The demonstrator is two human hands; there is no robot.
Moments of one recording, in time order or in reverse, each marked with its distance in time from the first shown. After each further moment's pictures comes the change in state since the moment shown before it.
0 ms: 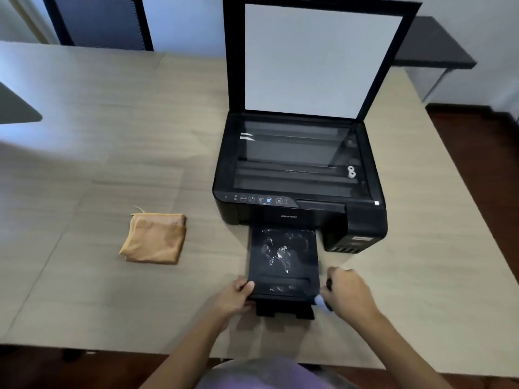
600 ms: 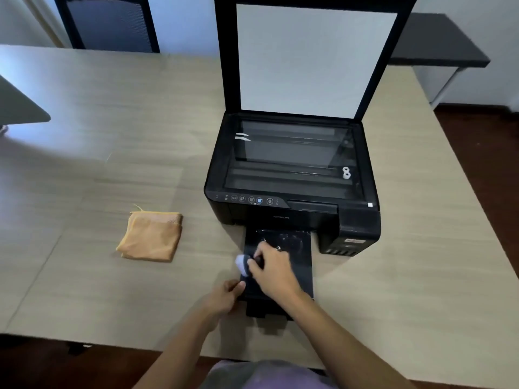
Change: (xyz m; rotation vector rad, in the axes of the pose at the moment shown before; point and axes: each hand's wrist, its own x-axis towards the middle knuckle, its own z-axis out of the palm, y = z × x) left_hand 0.001 -0.001 0.005 0.079 0.045 0.018; right_hand 0.018 -0.088 0.017 0.445 -0.017 -0.269
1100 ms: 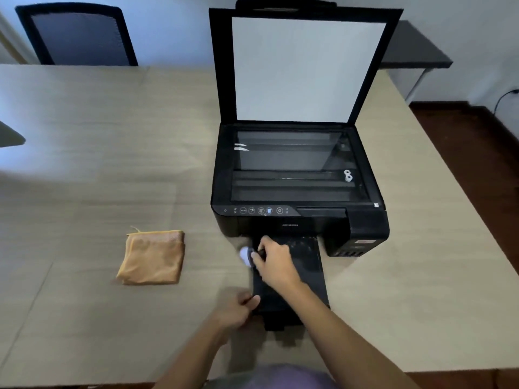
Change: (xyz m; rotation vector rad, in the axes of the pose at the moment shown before) left_hand 0.015 -0.001 -0.022 0.179 -0.120 0.048; right_hand 0.039 -0.024 0.020 0.018 0.102 0.111
